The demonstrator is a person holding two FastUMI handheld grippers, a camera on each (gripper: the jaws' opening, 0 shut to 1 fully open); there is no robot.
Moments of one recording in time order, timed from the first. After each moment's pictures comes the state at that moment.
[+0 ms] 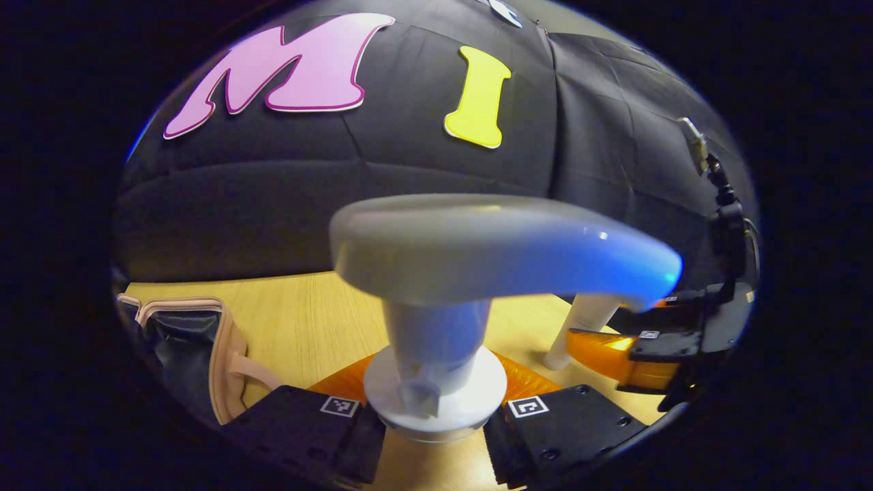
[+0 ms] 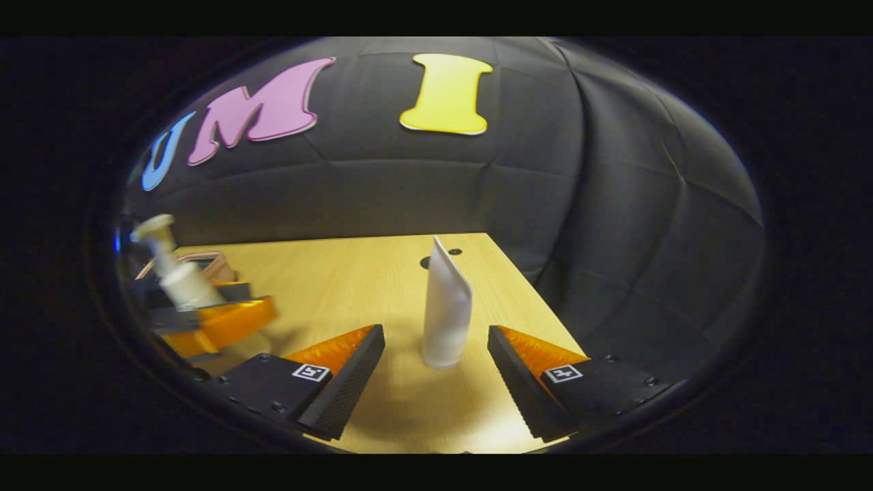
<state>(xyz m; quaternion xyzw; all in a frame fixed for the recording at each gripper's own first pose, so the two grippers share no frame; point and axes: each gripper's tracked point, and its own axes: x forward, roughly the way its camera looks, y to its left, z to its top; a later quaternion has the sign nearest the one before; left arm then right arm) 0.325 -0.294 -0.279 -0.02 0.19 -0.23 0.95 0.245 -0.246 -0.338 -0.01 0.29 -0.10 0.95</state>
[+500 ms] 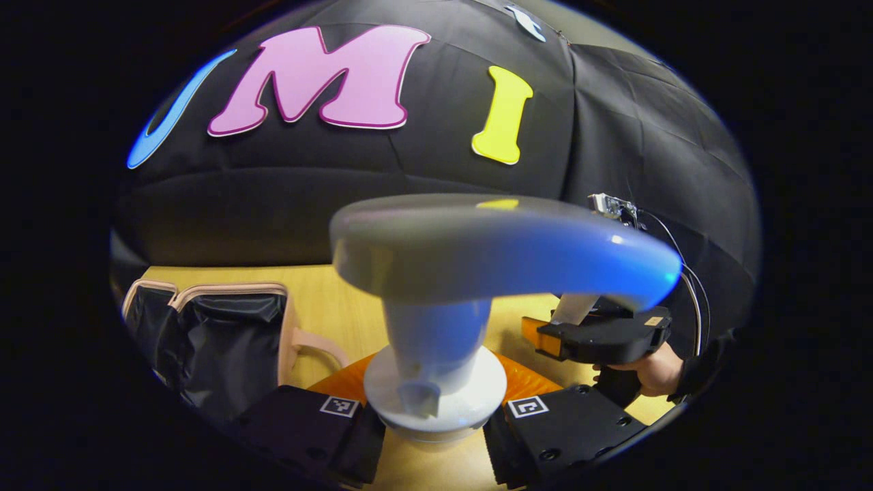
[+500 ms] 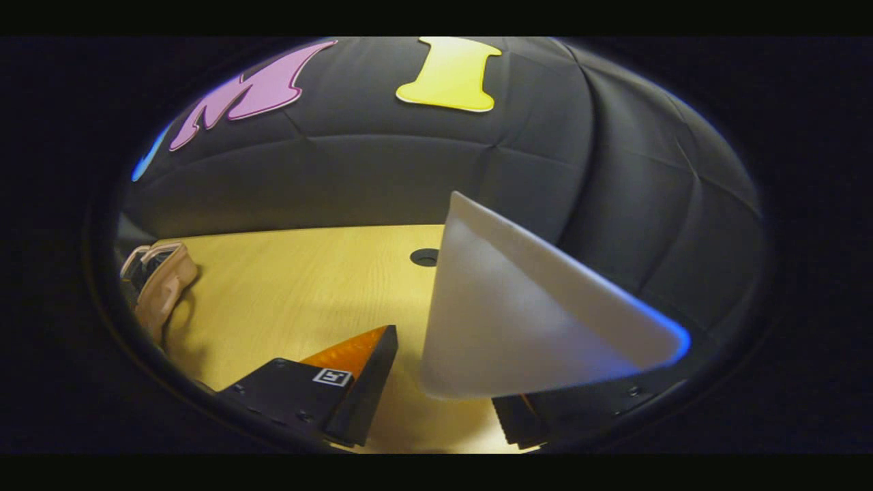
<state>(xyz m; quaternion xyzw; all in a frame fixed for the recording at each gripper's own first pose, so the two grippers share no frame) 0.275 -0.234 -0.258 -0.04 0.21 -0.19 0.96 0.294 -0.258 -0.376 -0.03 0.28 -0.12 0.95</state>
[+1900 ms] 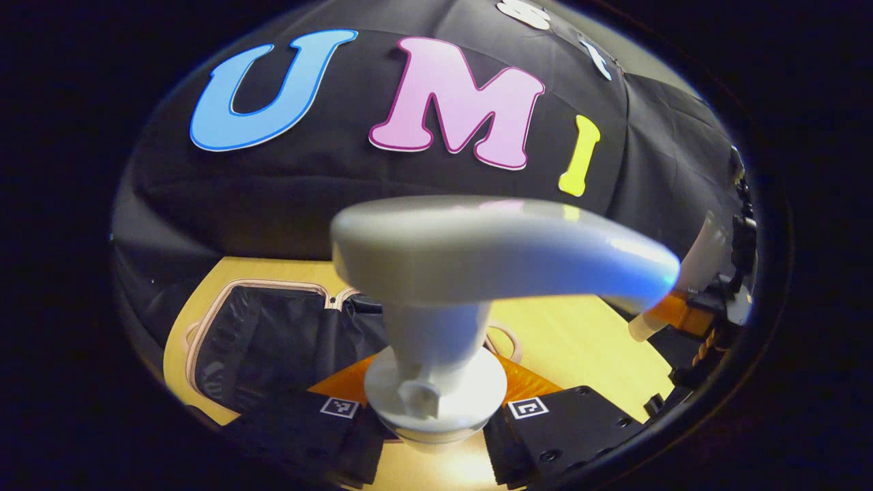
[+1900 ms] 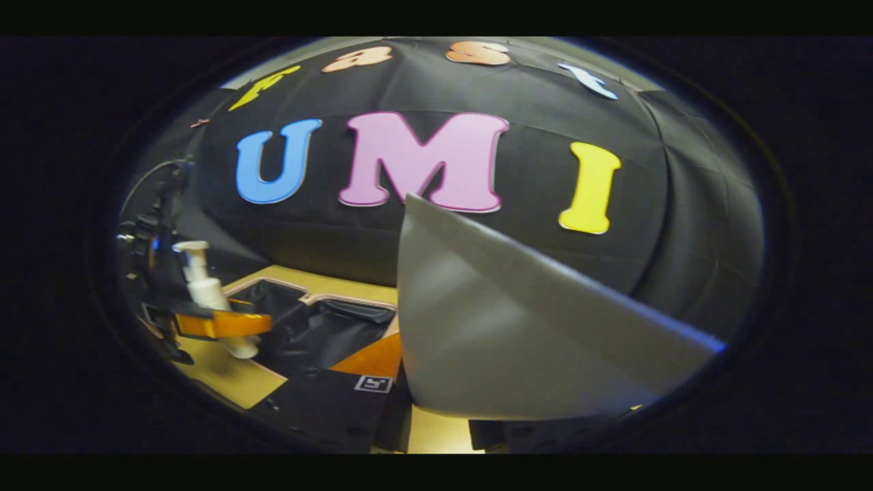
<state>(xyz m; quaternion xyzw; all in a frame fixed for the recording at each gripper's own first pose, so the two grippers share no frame) 0.218 0.033 -0.212 -0.05 0.26 -0.15 0.95 0.187 0.068 -0.165 -0.06 0.17 0.07 0.98</state>
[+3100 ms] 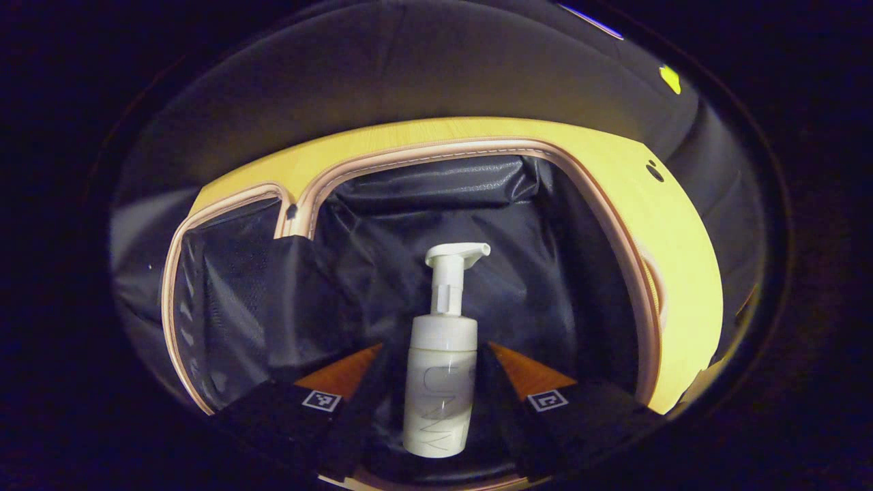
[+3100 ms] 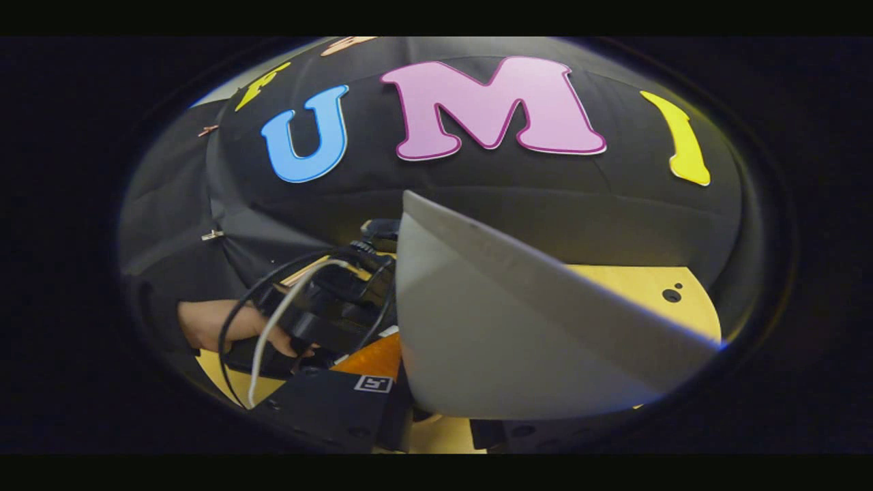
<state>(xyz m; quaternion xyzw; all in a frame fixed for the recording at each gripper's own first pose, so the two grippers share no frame) 0.308 0.045 -0.364 0.01 0.53 -0.04 0.85 0.241 0.155 -0.261 0.03 0.27 0.19 0.94</state>
